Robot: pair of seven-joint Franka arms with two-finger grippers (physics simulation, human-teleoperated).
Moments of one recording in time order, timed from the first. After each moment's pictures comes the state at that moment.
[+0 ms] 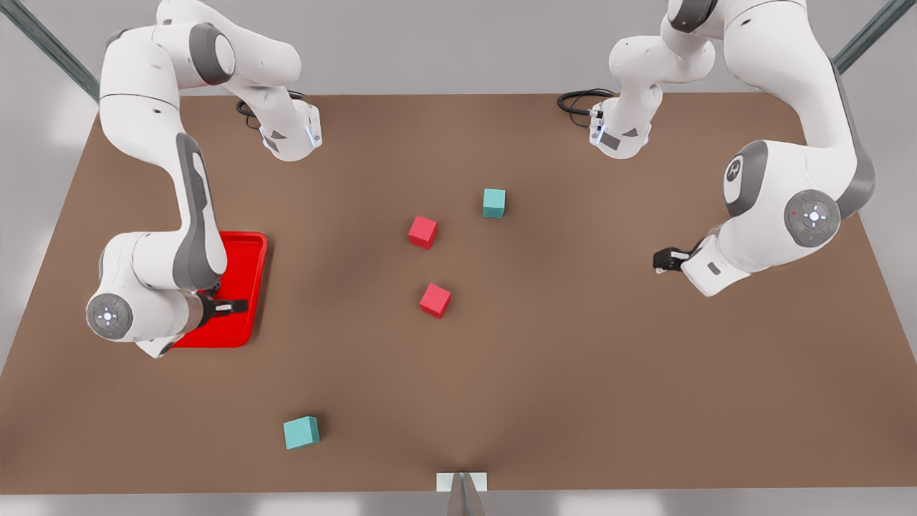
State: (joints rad) left arm -0.03 0.27 -0.12 -1.42 -0.01 1.53 -0.01; right arm -0.06 0.52 0.09 -1.41 -0.03 1.62 -0.05
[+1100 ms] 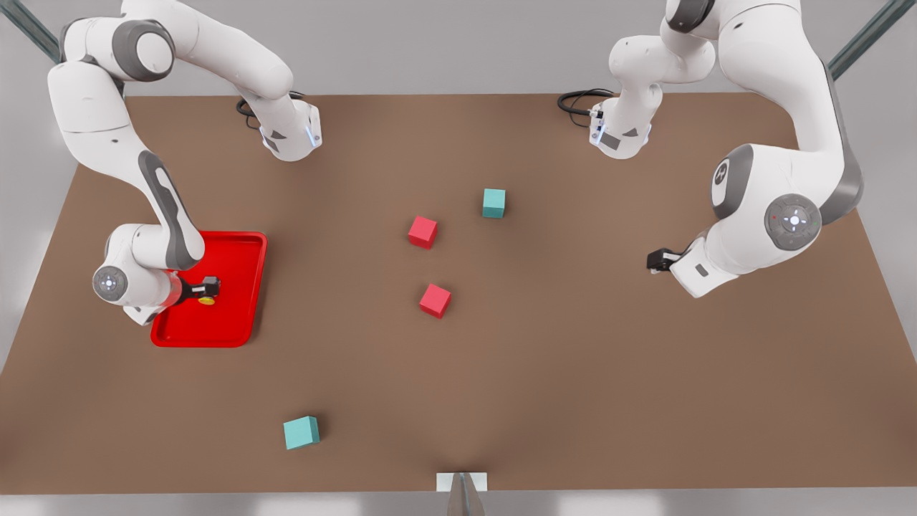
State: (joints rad) left arm -0.05 0.28 -0.13 -1.43 0.03 1.54 -0.02; right arm -0.69 0.56 0.42 -1.99 -0.40 2.24 -0.12
